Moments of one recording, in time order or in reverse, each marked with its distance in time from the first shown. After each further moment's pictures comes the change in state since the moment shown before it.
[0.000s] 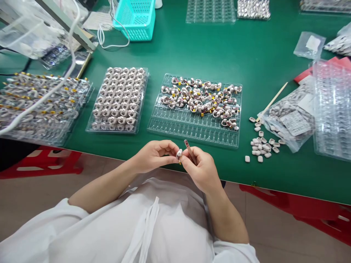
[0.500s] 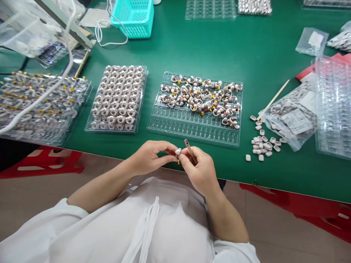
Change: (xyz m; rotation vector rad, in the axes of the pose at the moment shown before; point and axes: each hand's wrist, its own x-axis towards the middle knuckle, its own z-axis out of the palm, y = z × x) left_hand -0.005 0.009 -0.002 0.500 0.071 0.180; right_hand -0.004 0.000 0.007 -0.123 0.076 -0.063
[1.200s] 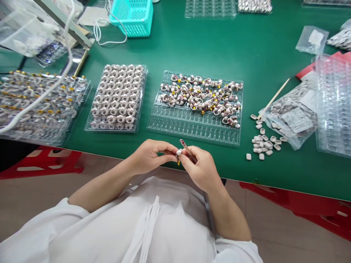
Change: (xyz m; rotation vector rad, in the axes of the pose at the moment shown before) left_hand 0.000 0.003 -0.003 -0.077 -0.039 -0.094; right_hand 0.006 -0.006 -0.005 -0.121 -0.095 0.016
